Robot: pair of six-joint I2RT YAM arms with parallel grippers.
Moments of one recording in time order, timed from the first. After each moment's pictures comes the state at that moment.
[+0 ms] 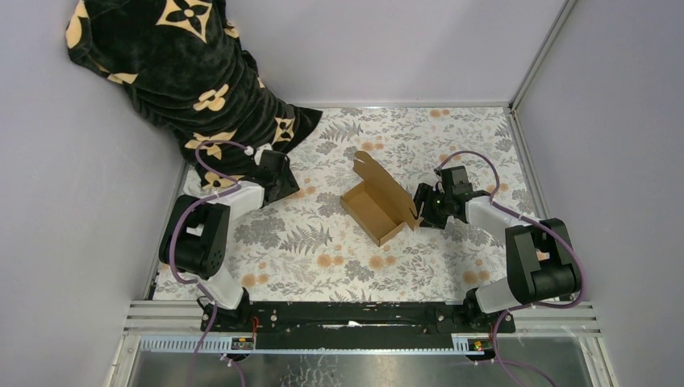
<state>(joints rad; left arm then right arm) -0.23 1.65 0.85 -0.09 -0.16 -0.63 0.21 1.47 0.70 -0.28 -0.33 0.52</state>
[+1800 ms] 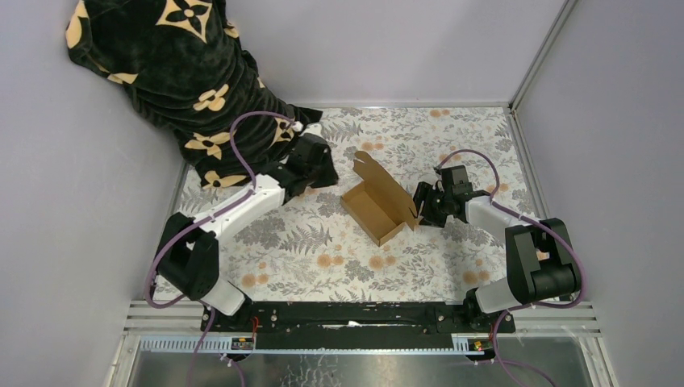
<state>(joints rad) -0.54 1.55 1.14 -0.33 -0.11 -0.59 0.21 1.47 0.70 -0.25 -0.33 0.52</state>
